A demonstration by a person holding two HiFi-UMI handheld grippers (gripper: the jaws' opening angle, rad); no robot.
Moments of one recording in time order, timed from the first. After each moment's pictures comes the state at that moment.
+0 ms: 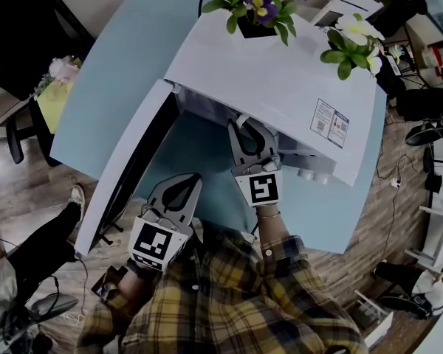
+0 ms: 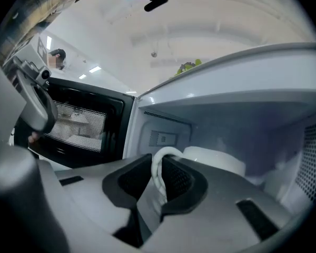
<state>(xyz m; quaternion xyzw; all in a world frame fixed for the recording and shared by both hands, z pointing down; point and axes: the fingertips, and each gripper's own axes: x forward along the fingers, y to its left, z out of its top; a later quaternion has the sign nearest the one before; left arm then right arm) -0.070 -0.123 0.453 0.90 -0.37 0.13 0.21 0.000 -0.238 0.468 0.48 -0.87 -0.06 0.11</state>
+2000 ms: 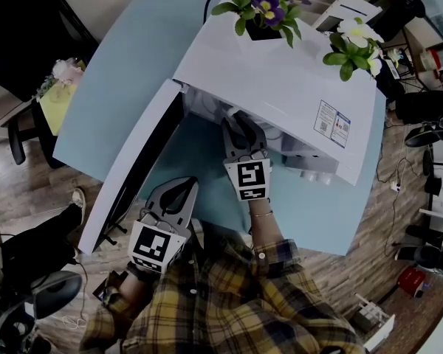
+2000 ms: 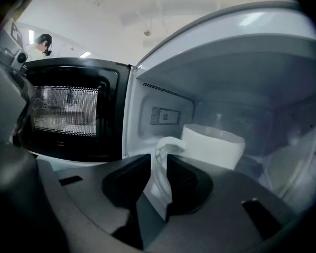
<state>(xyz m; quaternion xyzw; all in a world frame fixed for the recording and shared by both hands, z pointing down) -0.090 -0.117 0.458 0.89 -0.39 0.12 0.20 -0.014 -0.253 0.521 0.50 -0.85 0.01 0.20</state>
